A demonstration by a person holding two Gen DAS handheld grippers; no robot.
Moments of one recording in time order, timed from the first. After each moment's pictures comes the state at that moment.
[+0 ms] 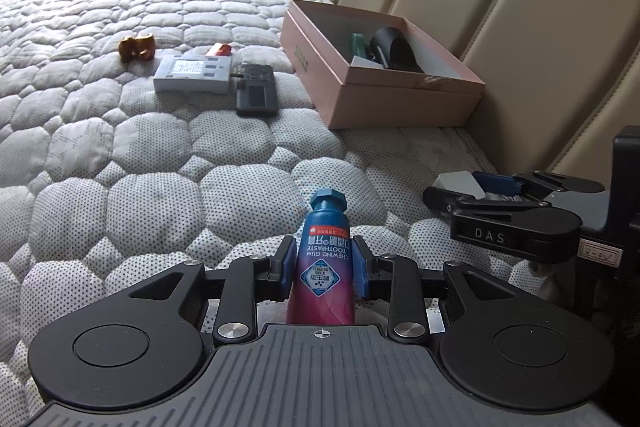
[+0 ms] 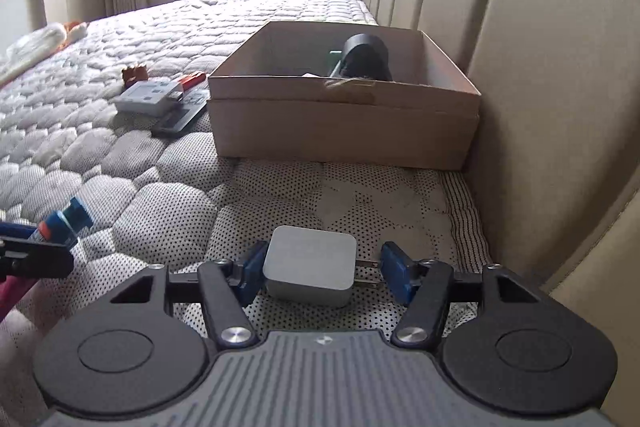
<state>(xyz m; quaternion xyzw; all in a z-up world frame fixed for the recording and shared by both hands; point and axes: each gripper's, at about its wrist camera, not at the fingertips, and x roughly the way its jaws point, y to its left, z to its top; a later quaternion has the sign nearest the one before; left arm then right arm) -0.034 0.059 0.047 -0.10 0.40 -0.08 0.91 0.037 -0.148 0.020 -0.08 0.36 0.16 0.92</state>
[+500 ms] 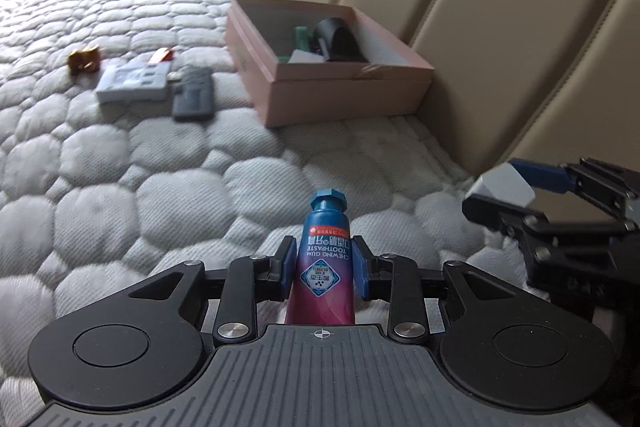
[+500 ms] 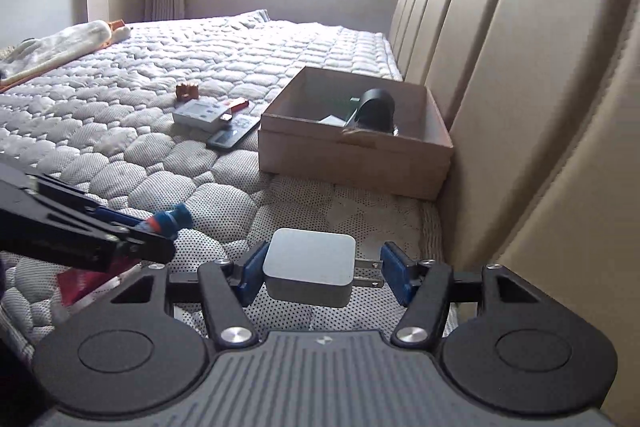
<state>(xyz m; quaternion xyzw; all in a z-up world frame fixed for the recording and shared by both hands) -0.024 0.022 0.059 -0.08 0.41 -0.14 0.90 -0.030 -0.178 0.080 -0.11 0.31 0.20 0.92</state>
